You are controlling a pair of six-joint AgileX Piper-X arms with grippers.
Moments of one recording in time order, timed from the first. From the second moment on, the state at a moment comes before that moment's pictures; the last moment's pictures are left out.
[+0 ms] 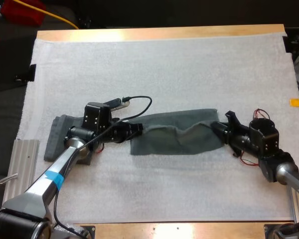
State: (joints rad) left arm -0.22 1.46 -0.71 0.34 0.52 -2.25; right arm 0.29 1.38 -0.40 -0.28 -0.38 -0.43
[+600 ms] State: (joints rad) left arm -0.22 1.46 -0.71 0.34 0.45 -2.22; right arm 0.29 1.38 -0.40 -0.30 -0.35 -0.43
